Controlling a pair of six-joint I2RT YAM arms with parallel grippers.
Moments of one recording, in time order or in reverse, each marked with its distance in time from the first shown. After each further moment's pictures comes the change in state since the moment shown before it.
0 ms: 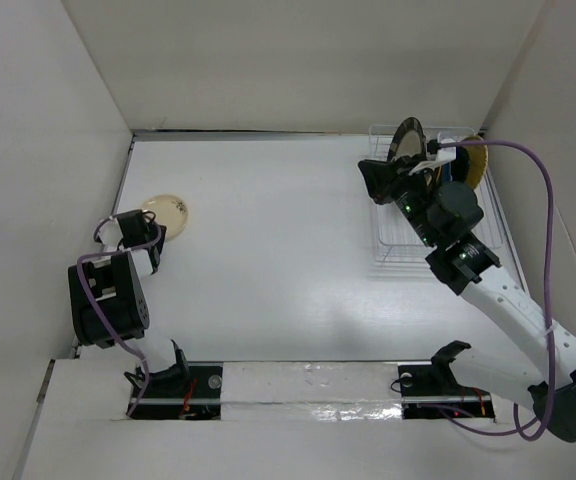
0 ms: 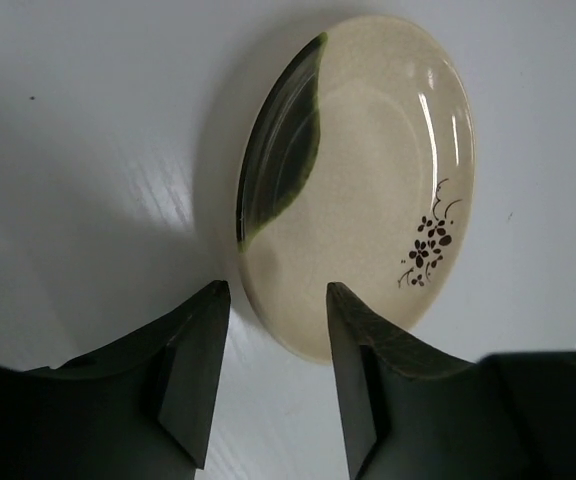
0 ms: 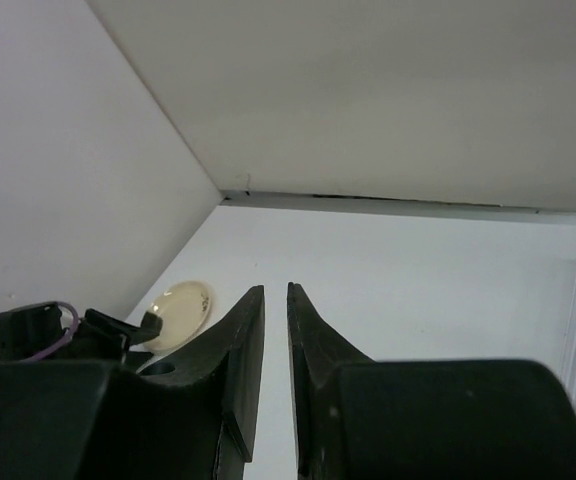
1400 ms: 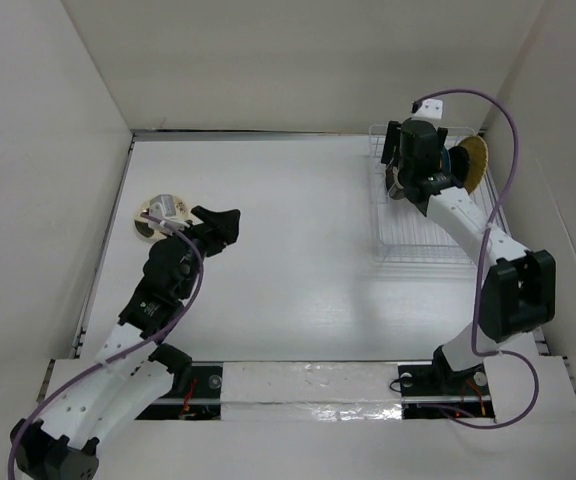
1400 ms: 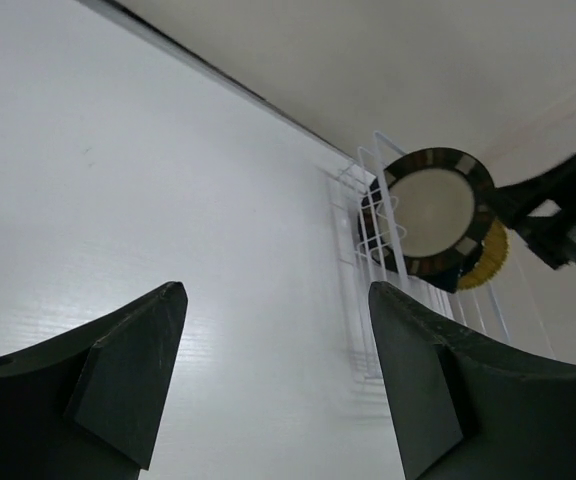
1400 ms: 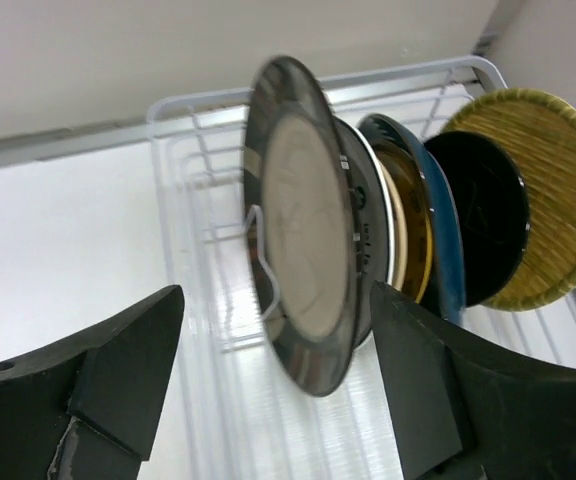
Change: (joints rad) left arm -0.777 -0.941 -0.030 -0.274 -0.125 0.309; right arm -0.273 0.594 0.370 -0.294 0.478 -0.251
